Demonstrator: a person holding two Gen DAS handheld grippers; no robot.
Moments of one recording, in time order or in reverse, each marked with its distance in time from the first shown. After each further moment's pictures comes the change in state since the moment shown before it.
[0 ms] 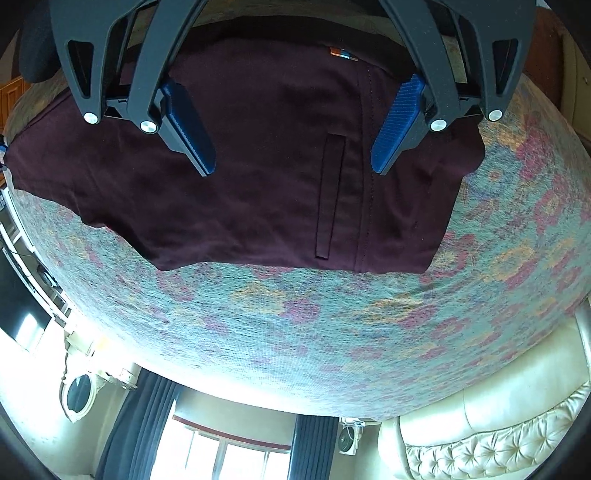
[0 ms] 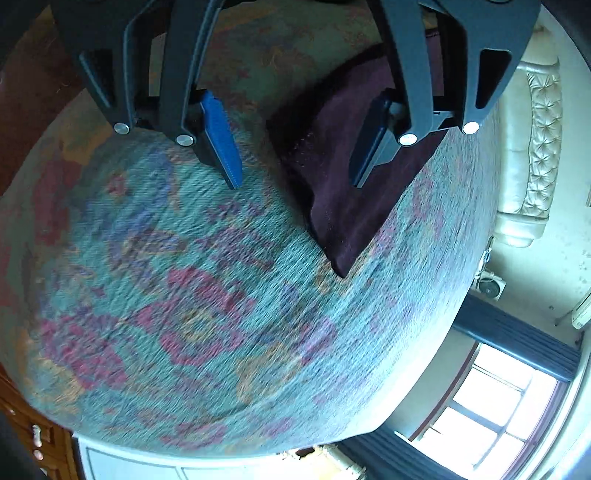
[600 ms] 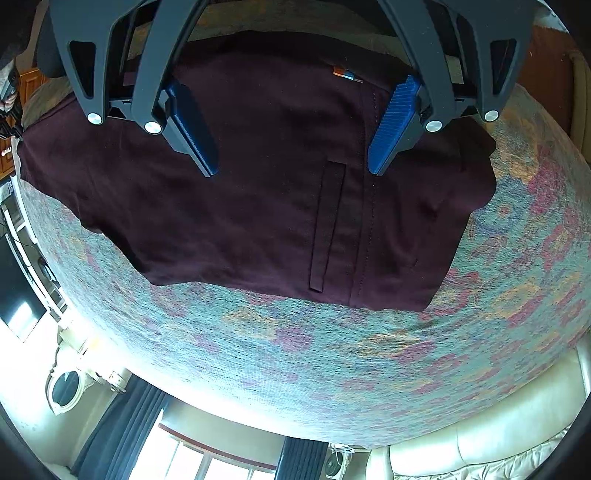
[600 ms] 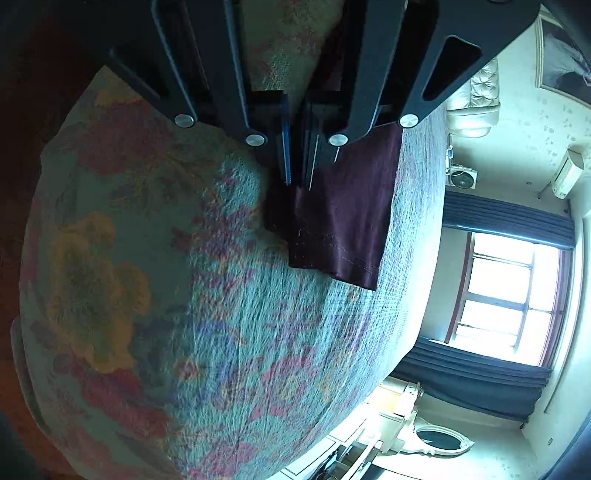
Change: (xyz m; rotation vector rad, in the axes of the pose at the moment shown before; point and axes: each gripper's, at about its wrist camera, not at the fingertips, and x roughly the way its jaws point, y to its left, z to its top) left arm 0.007 0.009 -0.006 -0.062 0.088 -0.026; right arm -0.006 -0.031 -0.080 0.413 -0.257 0.129
